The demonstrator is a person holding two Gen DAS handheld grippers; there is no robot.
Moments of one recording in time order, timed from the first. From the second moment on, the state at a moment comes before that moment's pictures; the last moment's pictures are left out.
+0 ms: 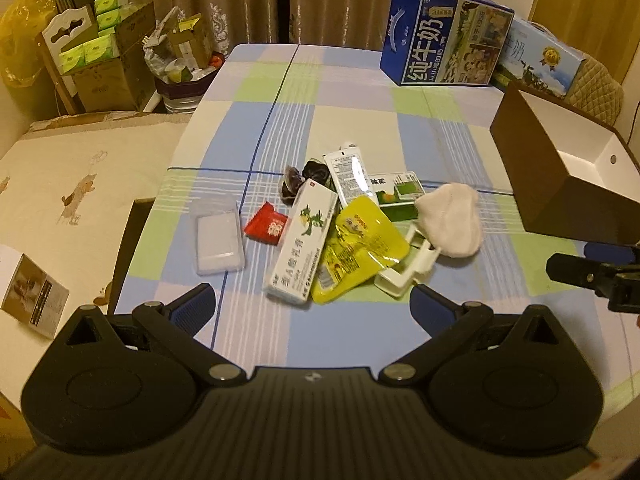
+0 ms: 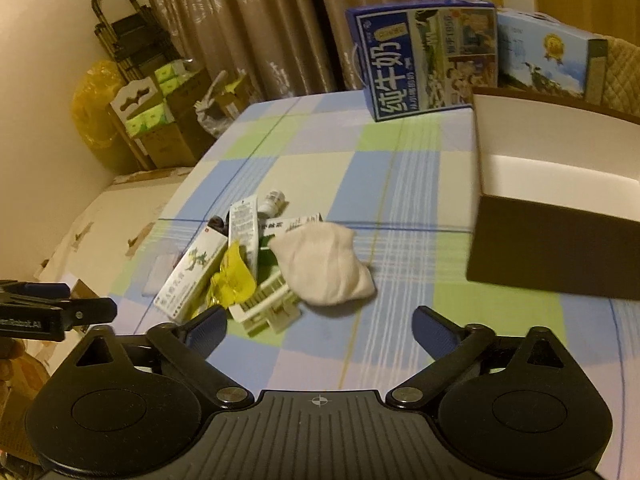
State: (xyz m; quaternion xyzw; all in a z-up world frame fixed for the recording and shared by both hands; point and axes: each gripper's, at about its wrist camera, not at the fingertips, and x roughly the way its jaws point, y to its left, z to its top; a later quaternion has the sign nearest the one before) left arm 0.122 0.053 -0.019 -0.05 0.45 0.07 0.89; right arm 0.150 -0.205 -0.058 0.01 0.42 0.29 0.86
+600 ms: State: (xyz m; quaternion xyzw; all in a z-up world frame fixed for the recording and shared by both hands) left arm 0.183 0.063 -0.064 -0.02 0.46 0.08 0.89; right arm 0.215 -0.162 -0.121 -0.01 0.41 0.31 0.86
